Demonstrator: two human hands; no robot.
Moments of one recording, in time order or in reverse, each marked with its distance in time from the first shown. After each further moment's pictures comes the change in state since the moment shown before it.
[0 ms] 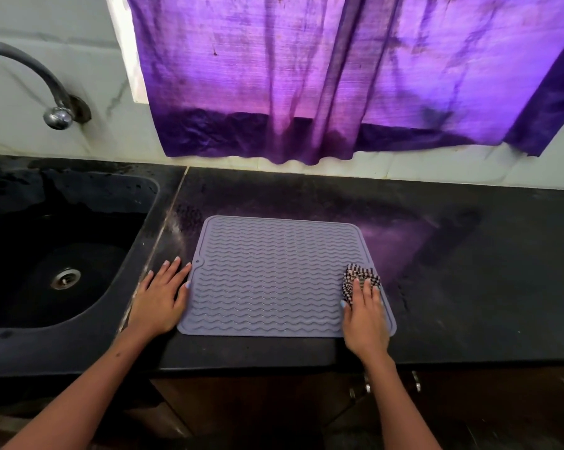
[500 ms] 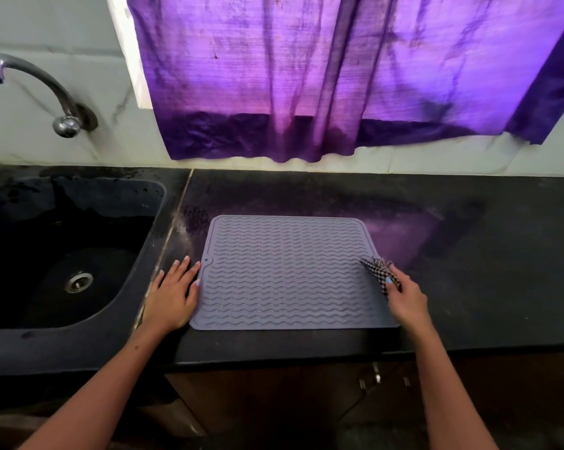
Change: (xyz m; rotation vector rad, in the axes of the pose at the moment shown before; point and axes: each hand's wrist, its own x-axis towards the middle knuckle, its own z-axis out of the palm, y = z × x) left_hand -0.001 0.003 -0.004 -0.022 -0.030 -0.014; right_hand 0.018 0.024 -0.051 0.448 0.010 0.226
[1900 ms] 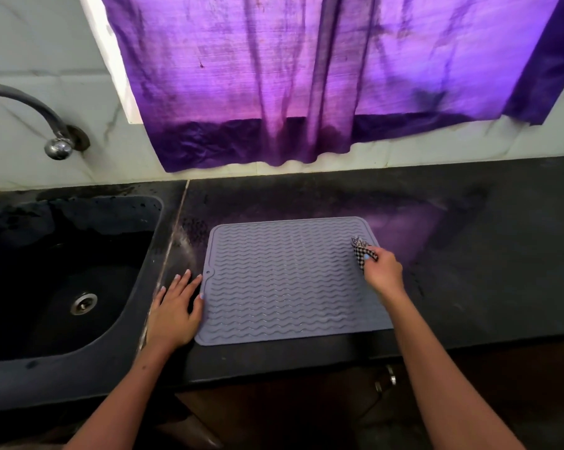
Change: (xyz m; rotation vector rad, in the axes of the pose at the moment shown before) left_hand 0.002 0.000 0.000 -0.029 0.052 0.007; right_hand 0.022 -0.058 0.028 0.080 0.072 0.063
